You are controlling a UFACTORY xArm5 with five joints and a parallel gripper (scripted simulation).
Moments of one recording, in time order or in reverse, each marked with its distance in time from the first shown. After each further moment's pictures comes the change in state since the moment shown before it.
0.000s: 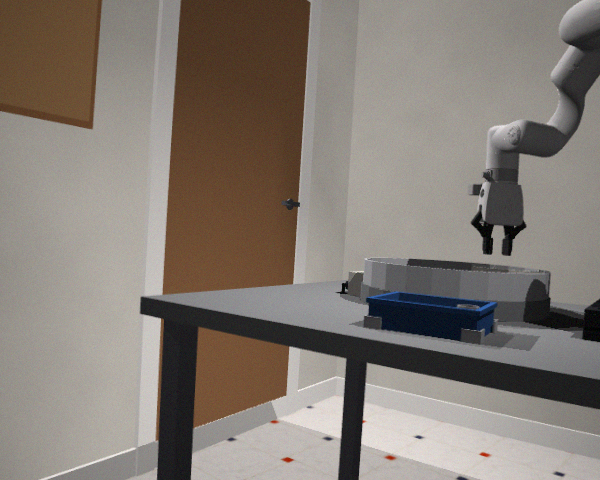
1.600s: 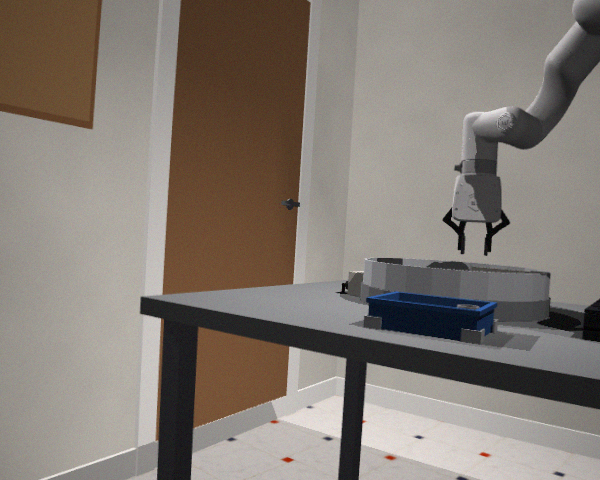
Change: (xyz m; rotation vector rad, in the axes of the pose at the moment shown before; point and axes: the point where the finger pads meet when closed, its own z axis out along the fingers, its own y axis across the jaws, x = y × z) arm -0.100 -0.113 0.000 -0.003 -0.003 0.500
